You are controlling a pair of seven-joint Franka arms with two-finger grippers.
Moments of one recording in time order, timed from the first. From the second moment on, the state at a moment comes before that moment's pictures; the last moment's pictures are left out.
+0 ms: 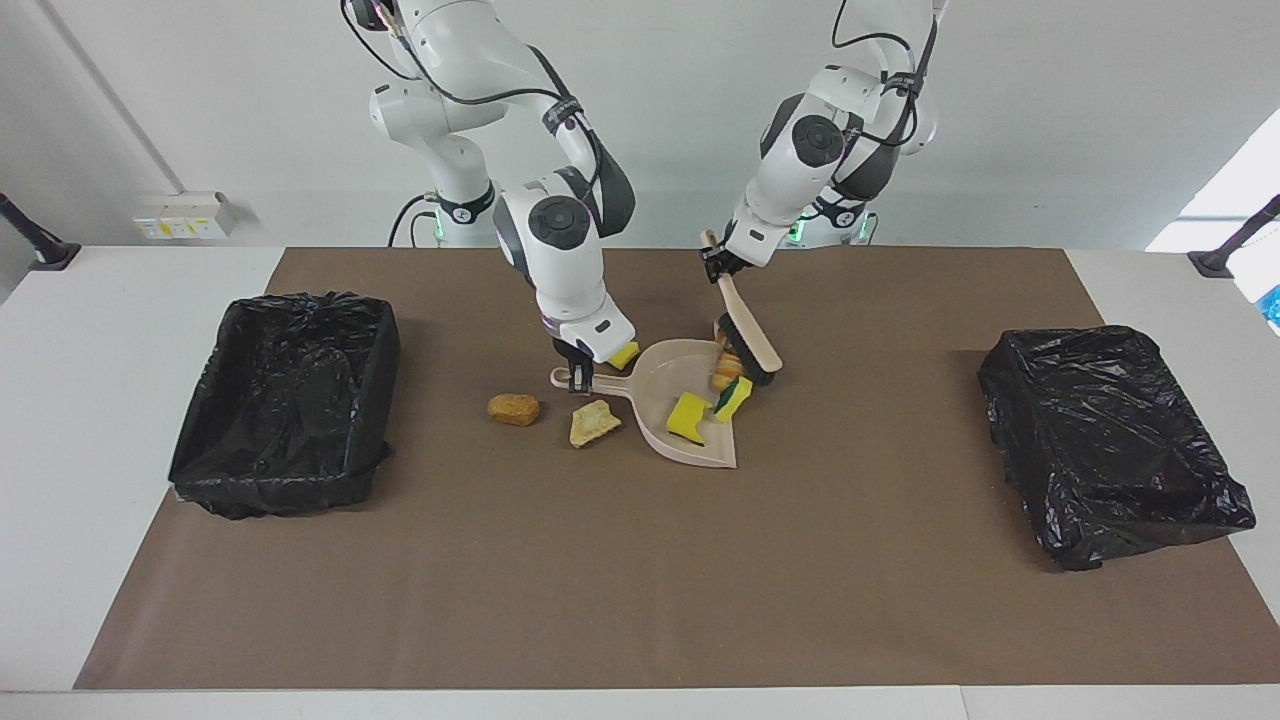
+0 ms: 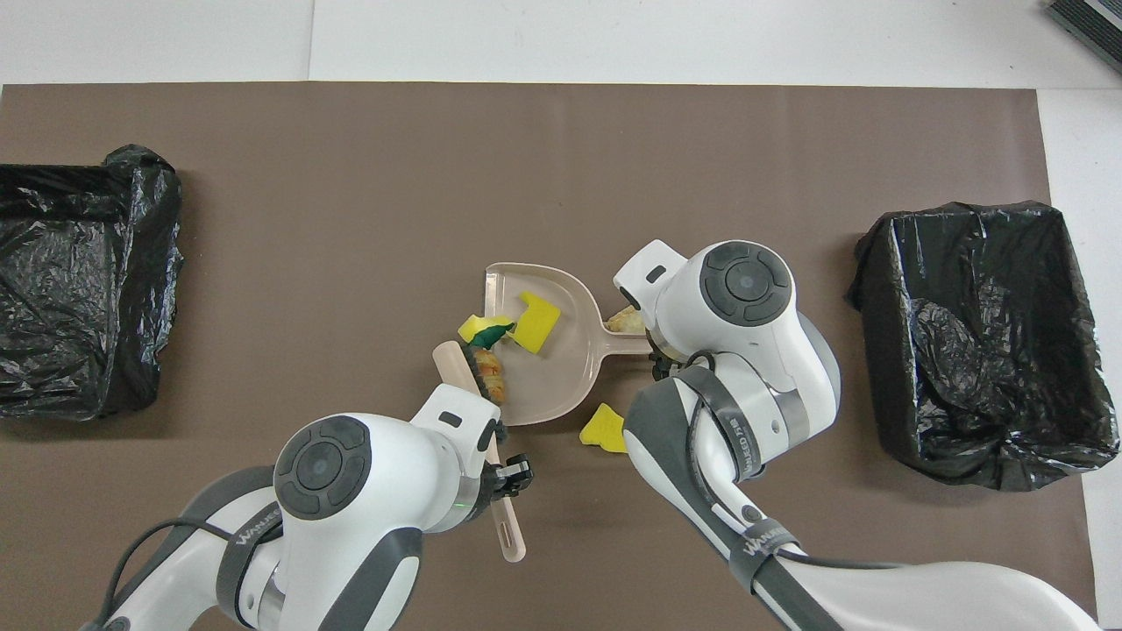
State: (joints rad) left arm -0.81 -0.15 0.10 -2.32 -0.38 2.18 -0.78; right arm 0.32 0.25 0.12 -1.94 -0.01 2.18 -1.07
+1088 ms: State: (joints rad) left arm -0.84 -0.23 0.10 -2.47 -0.38 2.05 -1.12; right arm 0.33 0.16 0.12 -2.04 -0.08 2.19 -1.14
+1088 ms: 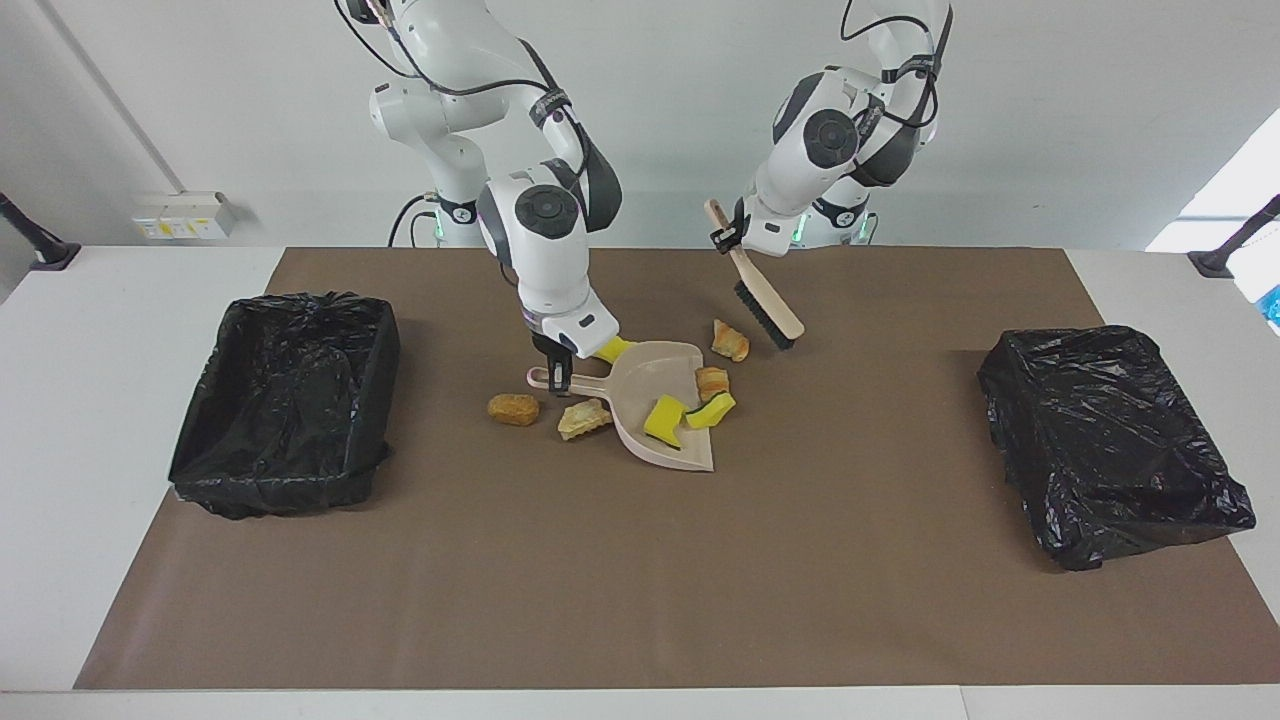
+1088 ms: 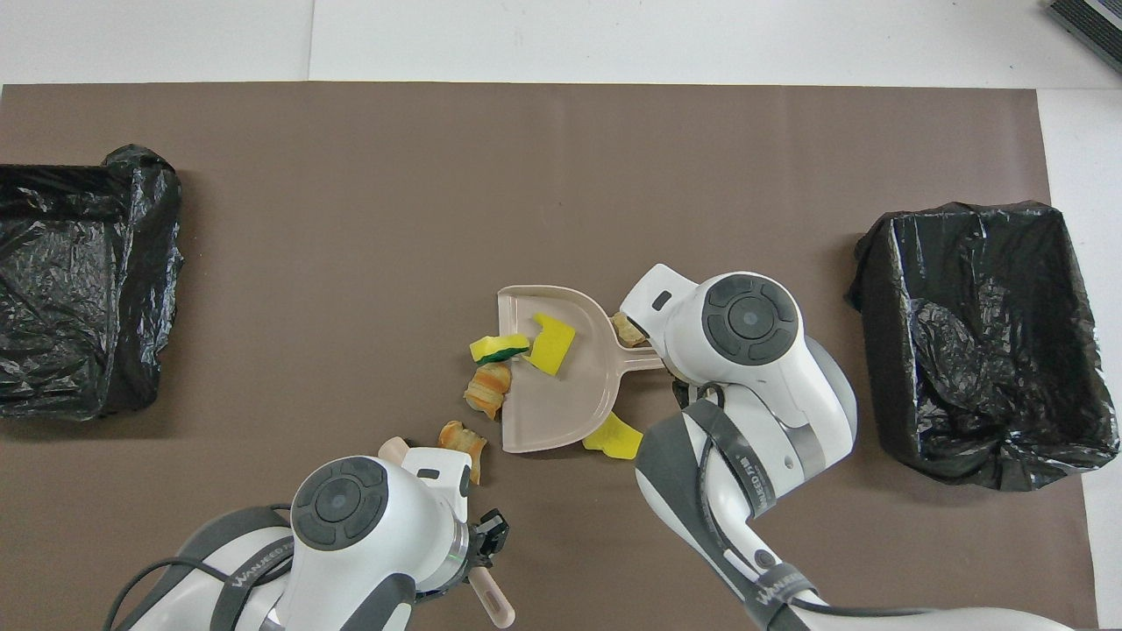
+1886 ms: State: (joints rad) left arm -0.84 -0.14 0.10 -2.37 -0.38 2.18 -0.76; right arm 0.33 0.15 0.12 -2.05 -0.08 2.19 -1.17
